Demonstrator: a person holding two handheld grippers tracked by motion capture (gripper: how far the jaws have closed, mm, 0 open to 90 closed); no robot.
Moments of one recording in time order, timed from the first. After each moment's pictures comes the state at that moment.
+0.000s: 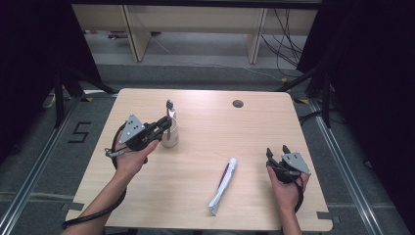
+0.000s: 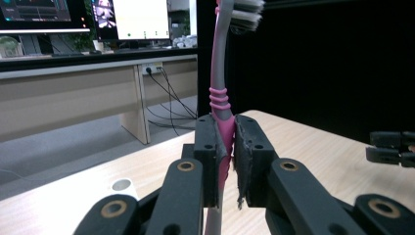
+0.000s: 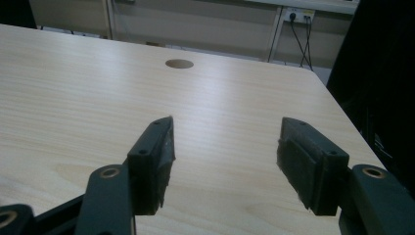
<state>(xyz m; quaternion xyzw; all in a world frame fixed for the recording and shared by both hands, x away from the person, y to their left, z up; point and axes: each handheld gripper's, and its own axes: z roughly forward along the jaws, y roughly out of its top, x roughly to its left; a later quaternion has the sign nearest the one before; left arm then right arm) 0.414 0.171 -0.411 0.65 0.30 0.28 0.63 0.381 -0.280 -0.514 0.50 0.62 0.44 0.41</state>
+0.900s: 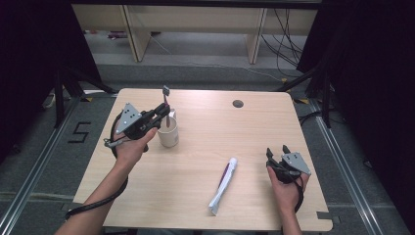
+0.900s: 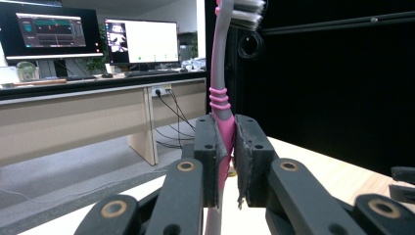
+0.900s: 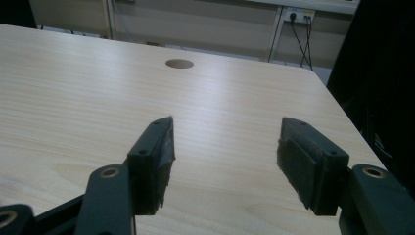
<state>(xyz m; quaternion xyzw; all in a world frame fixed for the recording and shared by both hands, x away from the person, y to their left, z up) 0.434 0.174 -0.388 0.63 0.29 0.32 0.65 0.381 -0.280 -0.514 0.50 0.62 0.44 0.41</state>
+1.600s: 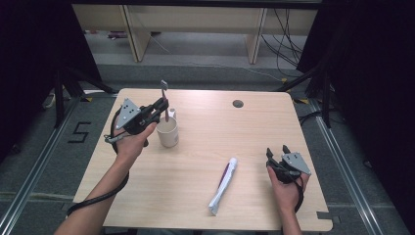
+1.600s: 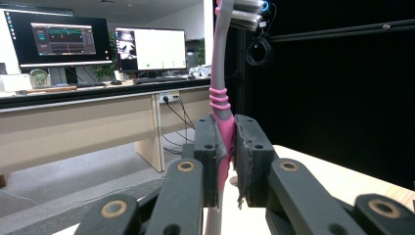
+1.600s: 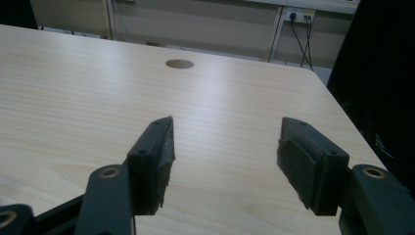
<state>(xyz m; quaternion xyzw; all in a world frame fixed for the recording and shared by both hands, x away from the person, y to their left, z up) 0.446 0.176 -0.387 0.62 0.29 0.33 0.65 0.382 -0.281 -0.514 0.50 0.62 0.44 0.41</state>
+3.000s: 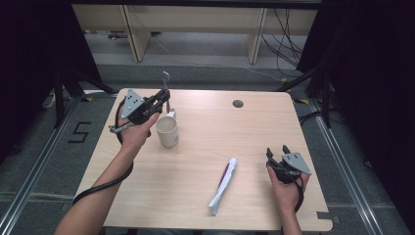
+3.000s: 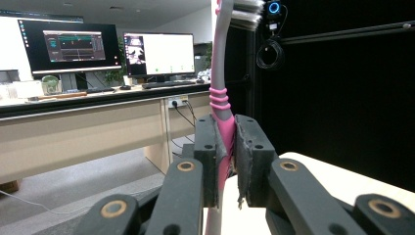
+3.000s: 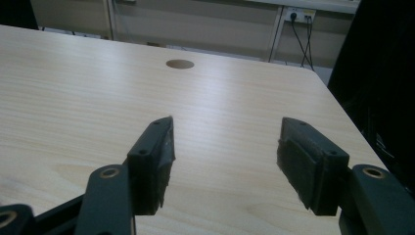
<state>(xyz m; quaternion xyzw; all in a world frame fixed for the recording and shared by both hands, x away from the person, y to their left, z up) 0.476 0.172 -0.383 0.61 0.29 0.35 0.65 0.382 -0.281 -0.514 0.50 0.62 0.44 0.41</state>
